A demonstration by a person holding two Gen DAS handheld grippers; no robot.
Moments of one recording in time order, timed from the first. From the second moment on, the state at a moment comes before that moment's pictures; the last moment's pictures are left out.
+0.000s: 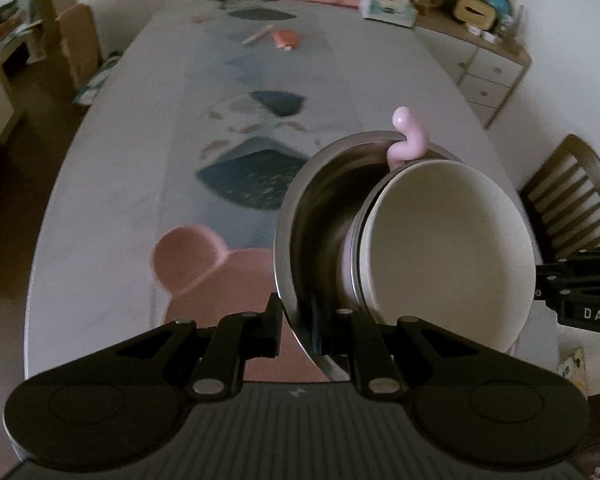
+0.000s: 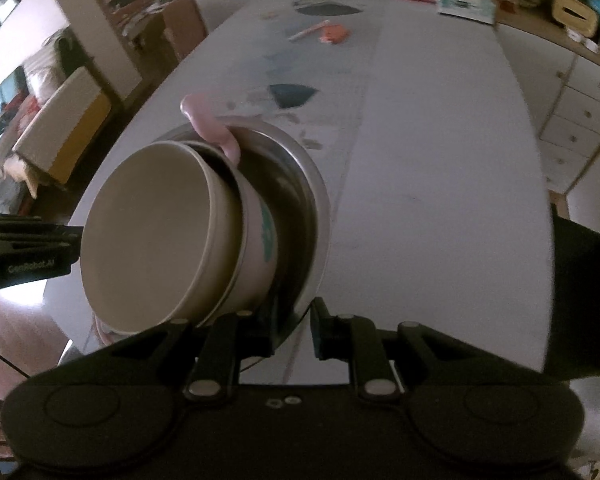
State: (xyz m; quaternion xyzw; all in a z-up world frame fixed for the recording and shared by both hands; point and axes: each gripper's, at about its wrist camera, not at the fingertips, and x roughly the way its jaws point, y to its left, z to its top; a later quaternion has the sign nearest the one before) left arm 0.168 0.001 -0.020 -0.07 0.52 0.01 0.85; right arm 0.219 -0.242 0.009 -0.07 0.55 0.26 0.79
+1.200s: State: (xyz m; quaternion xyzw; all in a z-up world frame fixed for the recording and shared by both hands) left arm 0.126 0.067 -0.085 -0.10 0.54 0.08 0.83; right arm 0.196 -0.153 -0.057 -0.10 0.59 0.30 0.75
